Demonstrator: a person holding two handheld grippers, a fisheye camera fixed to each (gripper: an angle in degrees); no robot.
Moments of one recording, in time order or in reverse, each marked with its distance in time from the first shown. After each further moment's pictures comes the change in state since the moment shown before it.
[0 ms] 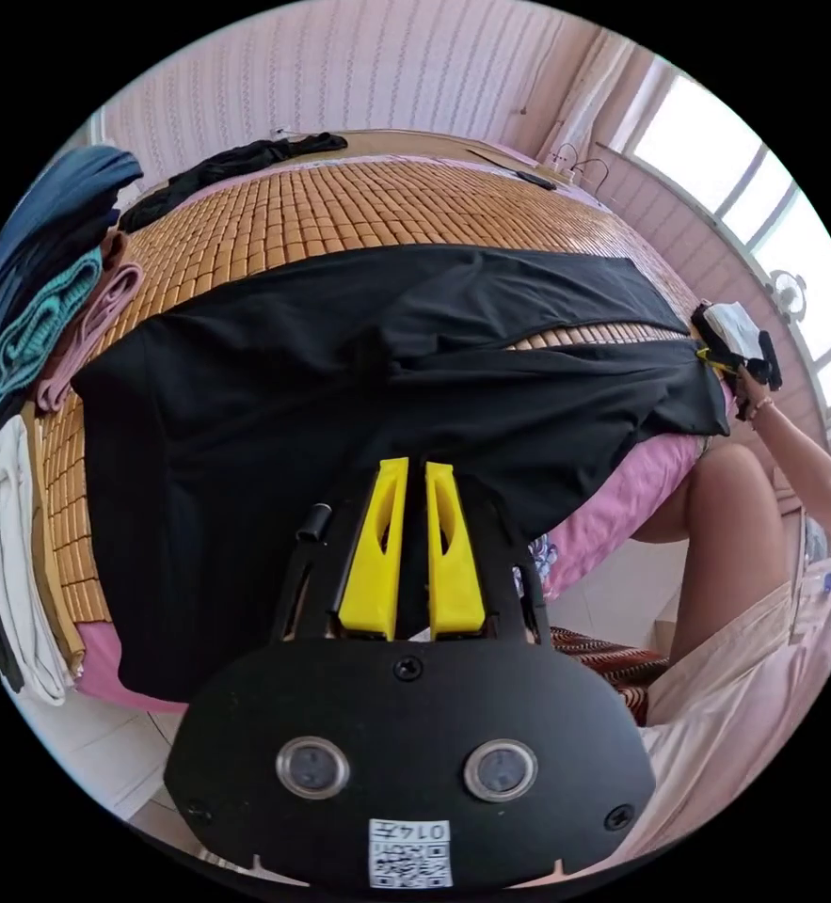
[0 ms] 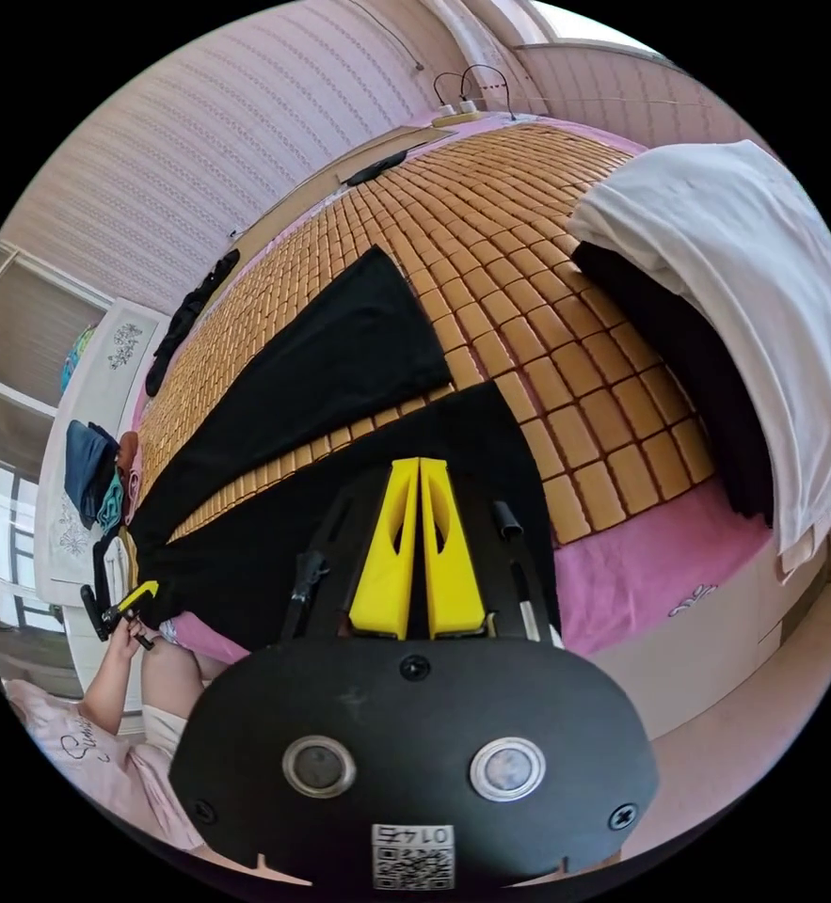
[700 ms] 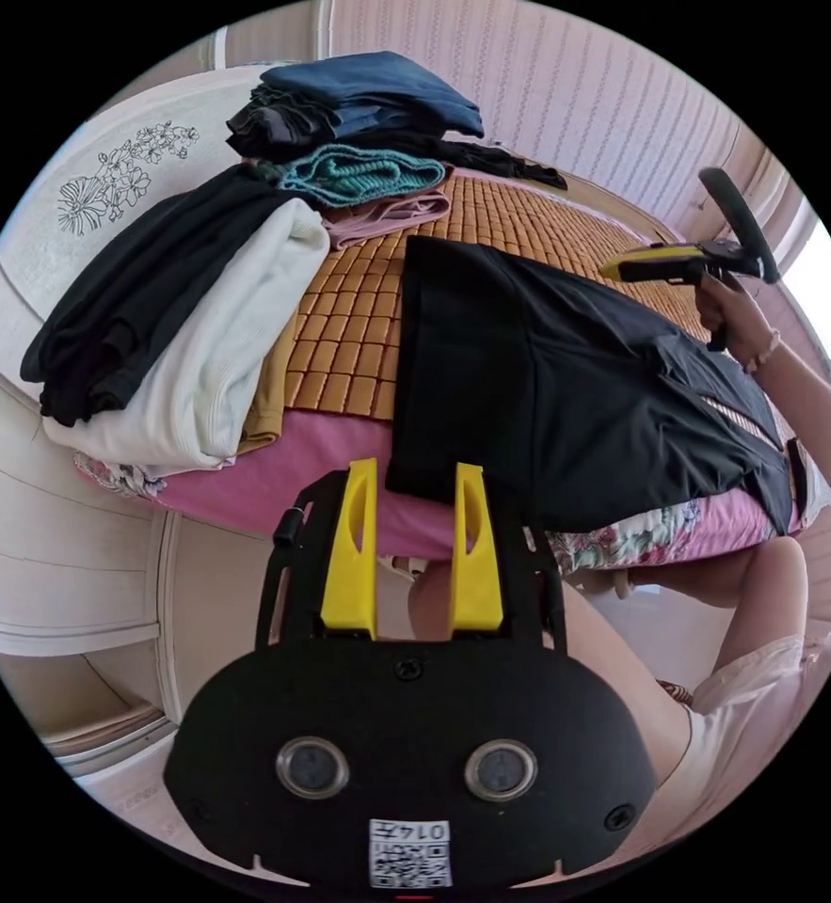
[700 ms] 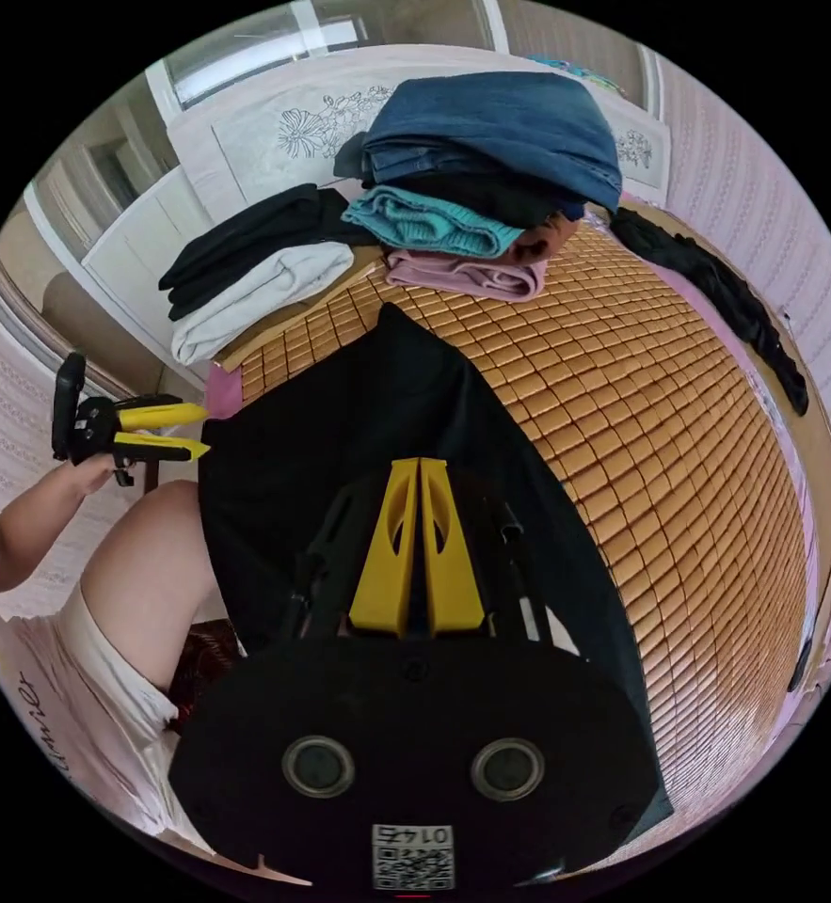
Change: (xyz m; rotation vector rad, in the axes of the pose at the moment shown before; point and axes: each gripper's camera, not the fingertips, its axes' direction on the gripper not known) left arm -0.130 0.149 -0.075 0.057 -0.258 -0.383; right arm -0.644 0.098 0.247 -0.374 -0.194 -1.371
